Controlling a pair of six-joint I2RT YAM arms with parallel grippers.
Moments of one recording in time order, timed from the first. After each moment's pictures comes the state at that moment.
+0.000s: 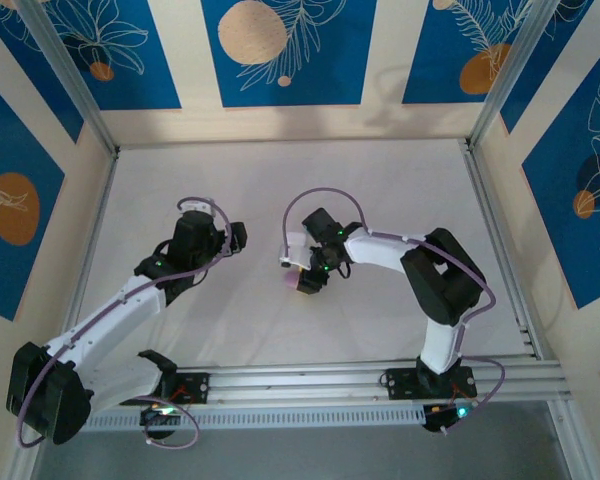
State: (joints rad) left arm -0.50 1.08 0.75 -0.28 -0.25 -0.51; right arm 0.68 1.83 1.09 -0.48 -0.38 -0.67
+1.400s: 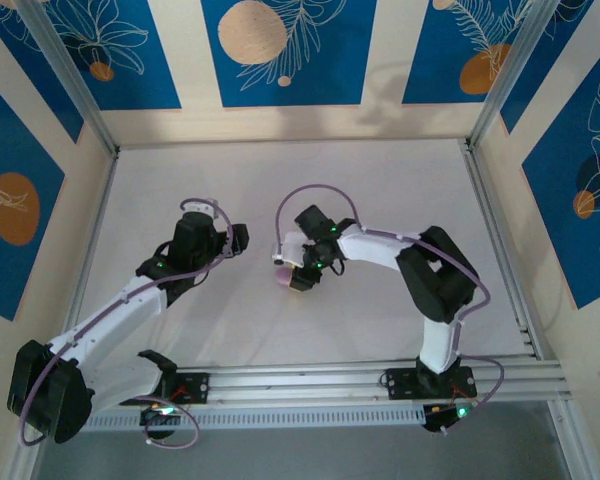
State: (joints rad) left arm -0.49 1.09 0.72 -0.21 -0.16 -0.48; right arm 0.69 1.81 1.14 -0.51 -0.45 -0.63
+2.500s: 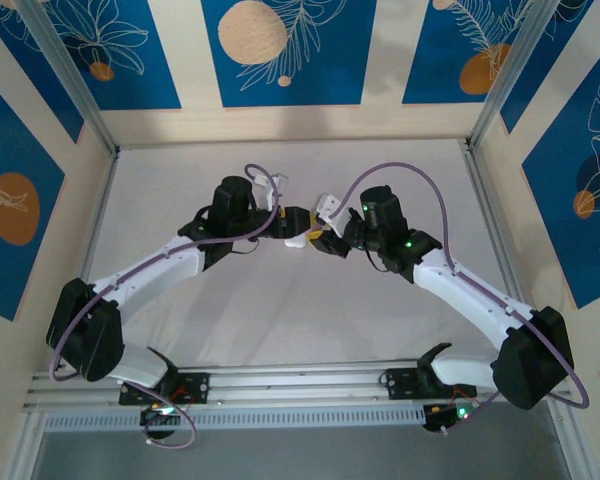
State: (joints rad) left arm -0.63 1.44 1.05 0.00 0.52 -0.66; right arm 0.57 1.23 0.92 -0.20 -0.39 -0.40
